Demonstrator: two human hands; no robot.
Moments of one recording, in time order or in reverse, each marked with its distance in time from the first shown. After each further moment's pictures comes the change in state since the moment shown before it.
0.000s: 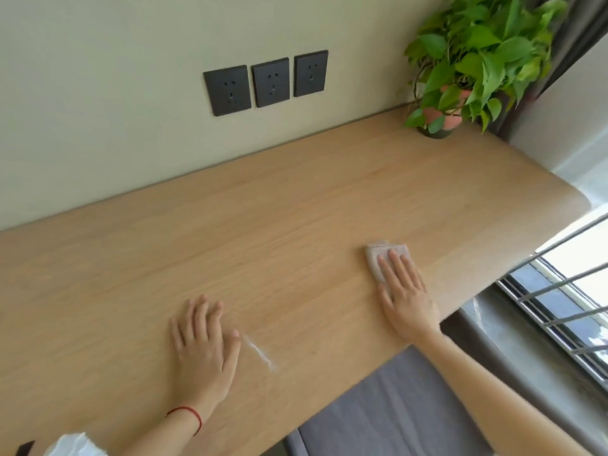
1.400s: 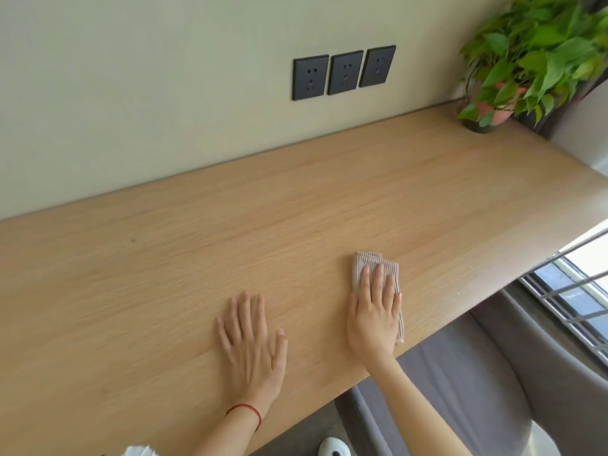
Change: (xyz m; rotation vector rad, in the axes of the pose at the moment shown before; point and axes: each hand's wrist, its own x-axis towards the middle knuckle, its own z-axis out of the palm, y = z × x) left_hand -0.071 -0.077 -0.004 -0.064 0.000 -0.074; right_hand -0.105 -0.216 0.064 0.123 0.050 0.210
